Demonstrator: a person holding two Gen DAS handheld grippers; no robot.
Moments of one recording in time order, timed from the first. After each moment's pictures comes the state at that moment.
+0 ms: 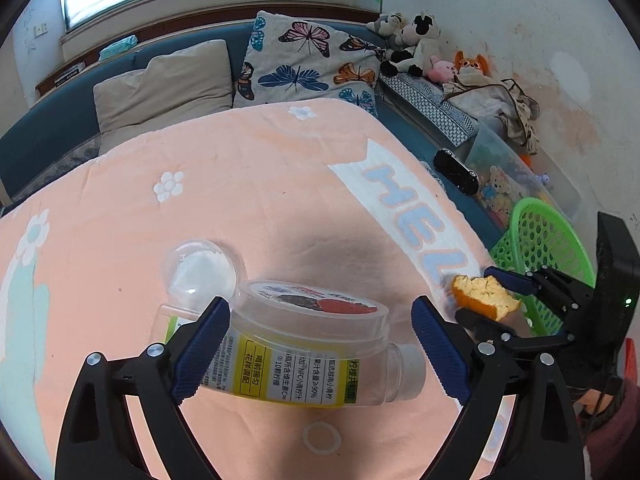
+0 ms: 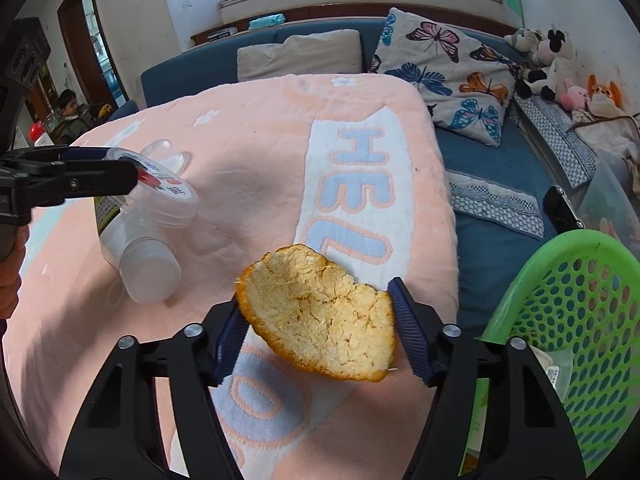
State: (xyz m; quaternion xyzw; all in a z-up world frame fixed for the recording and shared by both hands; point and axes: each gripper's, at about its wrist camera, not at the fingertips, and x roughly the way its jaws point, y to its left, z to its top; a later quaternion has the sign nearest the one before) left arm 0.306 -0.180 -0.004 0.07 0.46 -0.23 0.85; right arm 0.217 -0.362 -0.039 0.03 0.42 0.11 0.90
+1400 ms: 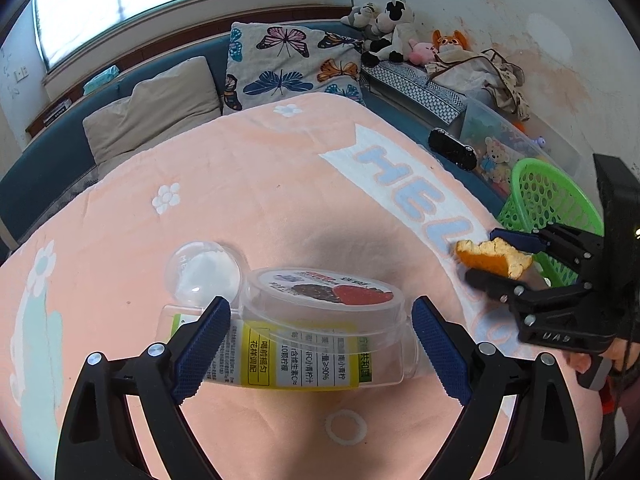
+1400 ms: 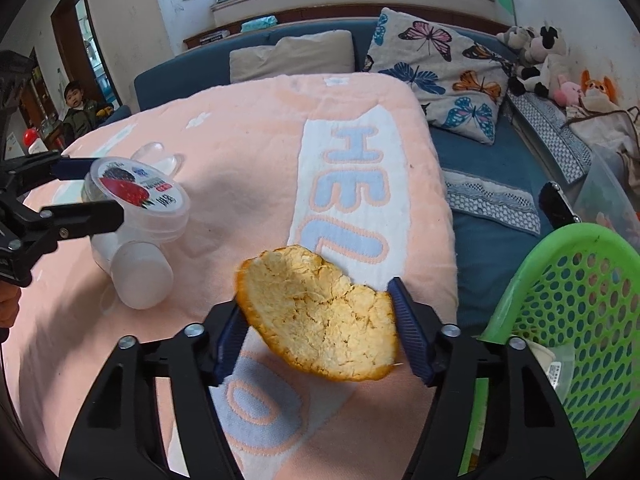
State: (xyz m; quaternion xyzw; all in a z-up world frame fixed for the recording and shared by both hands) left arm 0.289 -0.186 -0.011 0.13 0.44 -0.25 0.85; right arm 0.218 -0.361 -0.039 0.04 0.41 0.10 0.91
